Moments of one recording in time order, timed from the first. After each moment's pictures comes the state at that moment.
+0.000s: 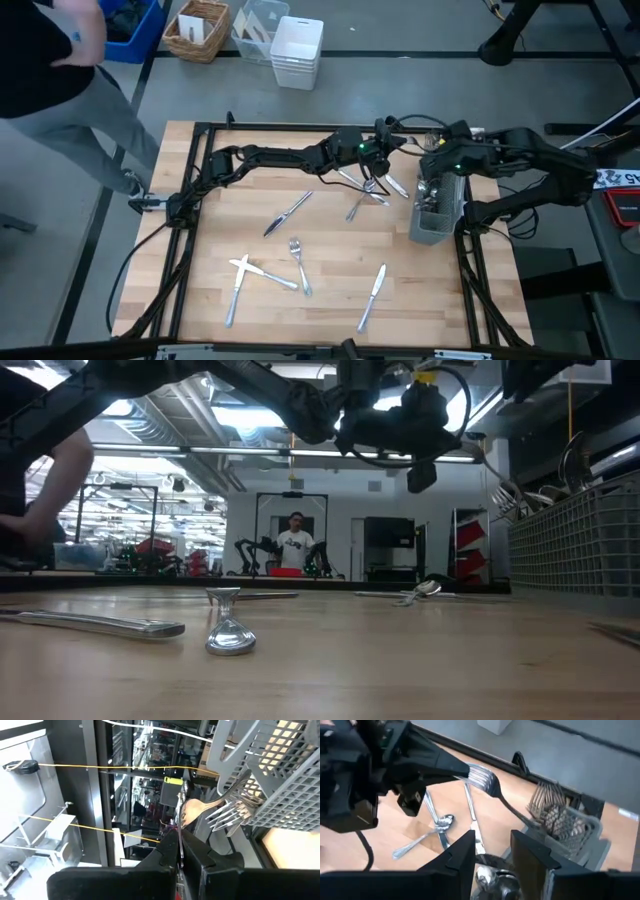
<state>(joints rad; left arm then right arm) 0.24 2.29 1.86 0.47 -0.11 1.44 -0.02 1.12 1.53 -1.57 0.56 0.96</state>
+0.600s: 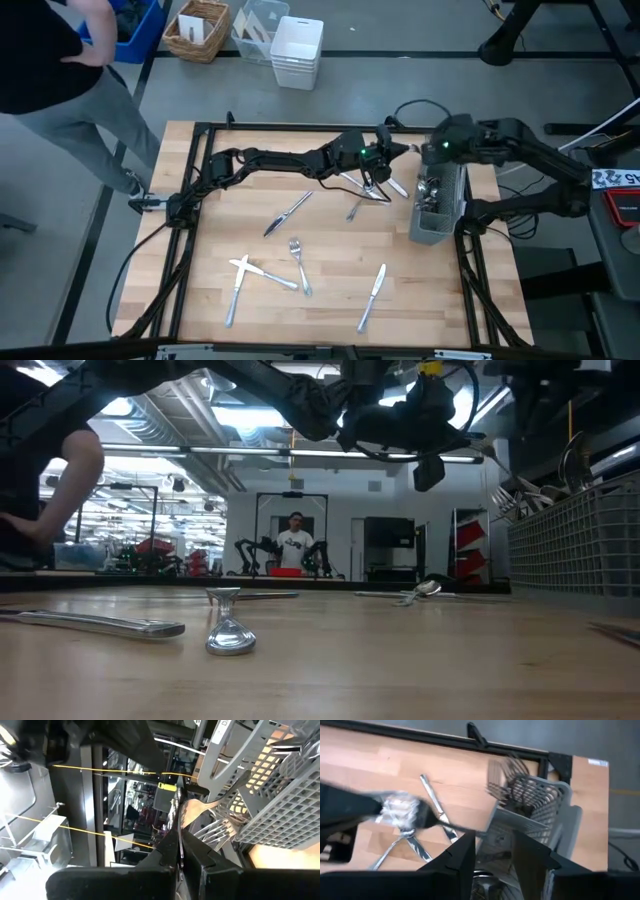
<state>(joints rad) 0.21 2.29 1.86 0.45 -0.11 1.38 -0.34 1.11 1.43 -1.57 0.45 0.98</state>
